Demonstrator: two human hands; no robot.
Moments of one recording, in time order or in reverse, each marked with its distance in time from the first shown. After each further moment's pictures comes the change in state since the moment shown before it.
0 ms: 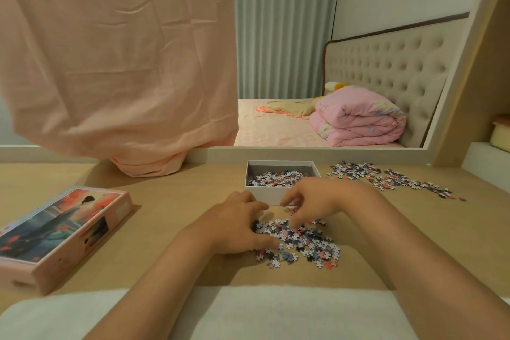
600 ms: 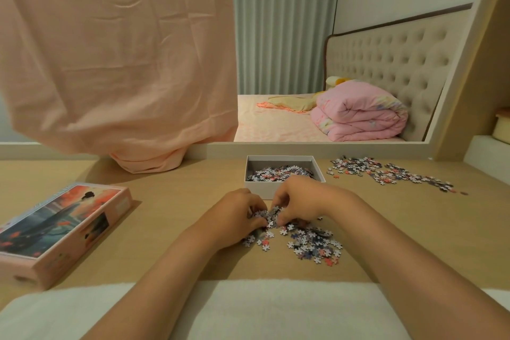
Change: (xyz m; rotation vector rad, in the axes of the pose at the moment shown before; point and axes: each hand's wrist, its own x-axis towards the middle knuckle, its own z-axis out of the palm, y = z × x) left_hand 0.005 -0.001 0.010 -0.129 0.212 0.036; right_hand 0.012 -0.012 0.023 0.203 0.075 -0.063
